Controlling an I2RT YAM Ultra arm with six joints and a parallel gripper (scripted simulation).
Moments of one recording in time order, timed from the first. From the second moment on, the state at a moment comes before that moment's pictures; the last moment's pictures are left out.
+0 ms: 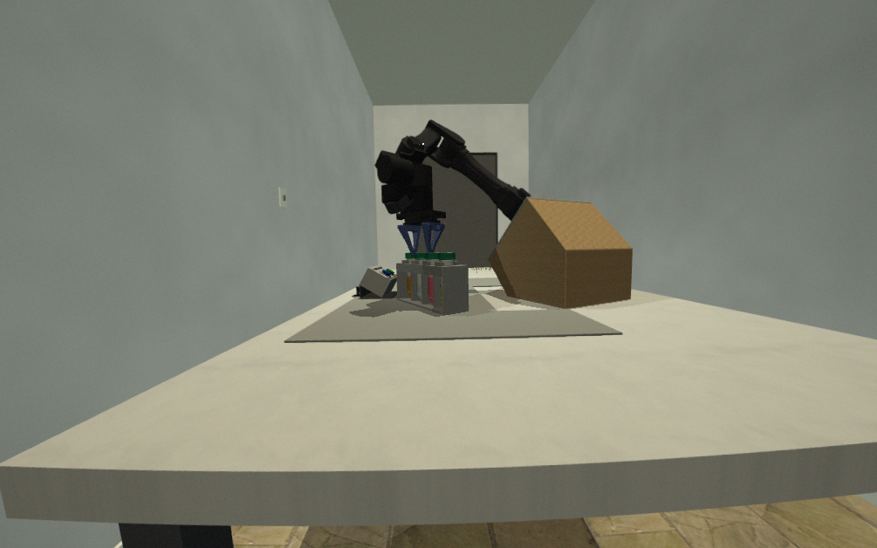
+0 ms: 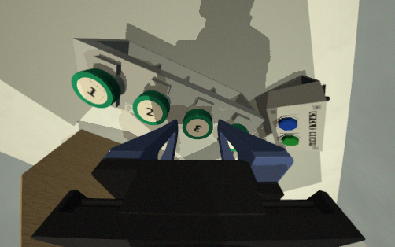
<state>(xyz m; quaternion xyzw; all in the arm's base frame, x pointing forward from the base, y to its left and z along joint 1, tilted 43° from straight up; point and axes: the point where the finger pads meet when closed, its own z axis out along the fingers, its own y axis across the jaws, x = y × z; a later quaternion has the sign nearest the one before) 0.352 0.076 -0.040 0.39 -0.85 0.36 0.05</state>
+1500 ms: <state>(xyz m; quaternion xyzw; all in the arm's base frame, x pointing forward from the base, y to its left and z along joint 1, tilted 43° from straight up) 0.353 0.071 -0.045 0.36 -0.86 0.36 0.04</state>
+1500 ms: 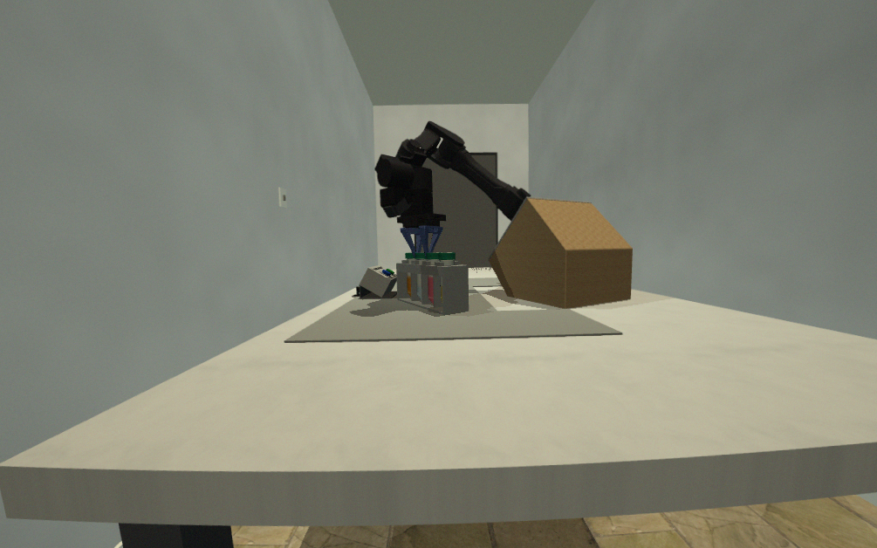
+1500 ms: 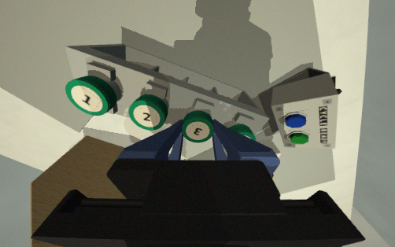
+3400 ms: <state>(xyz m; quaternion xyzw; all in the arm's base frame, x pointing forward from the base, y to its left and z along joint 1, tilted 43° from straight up) 0.351 0.071 -0.045 0.22 -0.90 0.37 -0.02</state>
